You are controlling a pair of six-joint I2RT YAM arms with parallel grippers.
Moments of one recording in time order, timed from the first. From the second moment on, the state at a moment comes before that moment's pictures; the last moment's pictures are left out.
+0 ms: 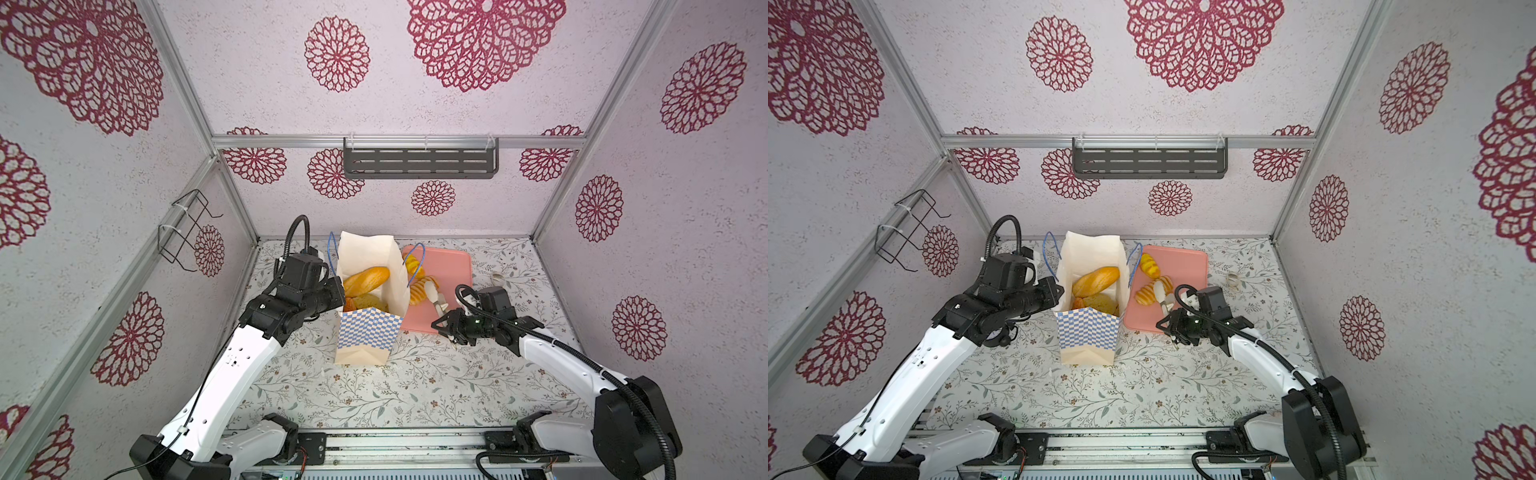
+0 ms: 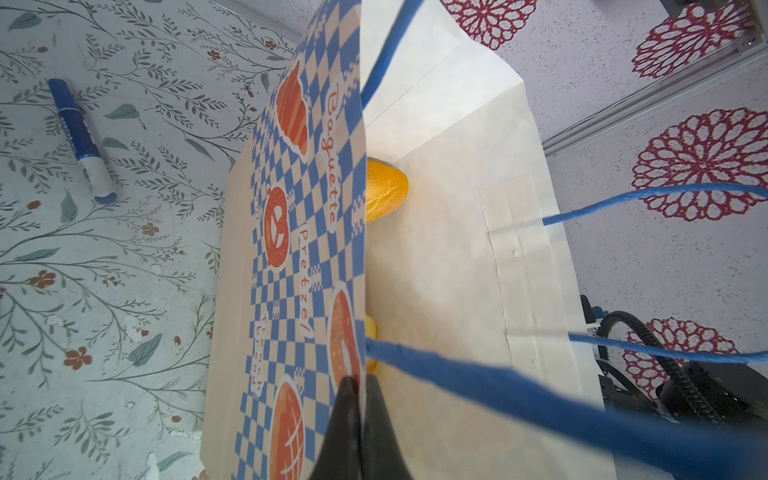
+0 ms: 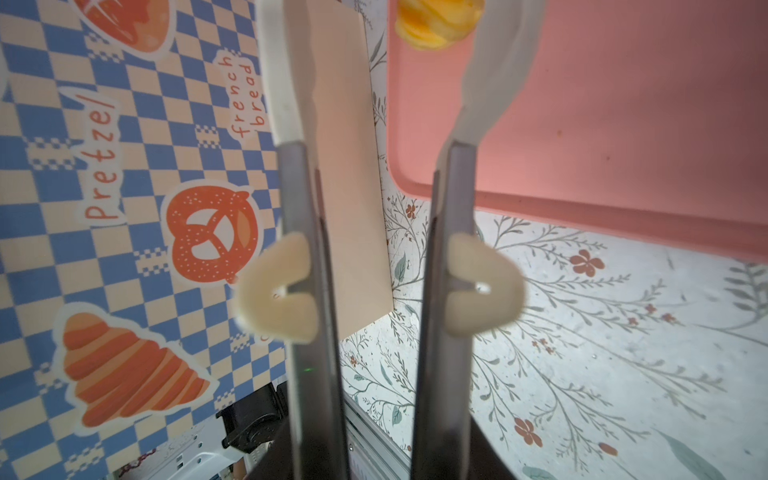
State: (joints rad) left arm -0.41 1.15 1.24 -0.79 0.06 -0.64; right arm 0.39 1.26 0.73 -0.26 -0.63 0.87
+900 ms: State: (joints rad) left arm -0.41 1.14 1.23 -0.78 0.06 -0.64; right arm 0.38 1.47 0.70 -0.05 -0.69 0.94
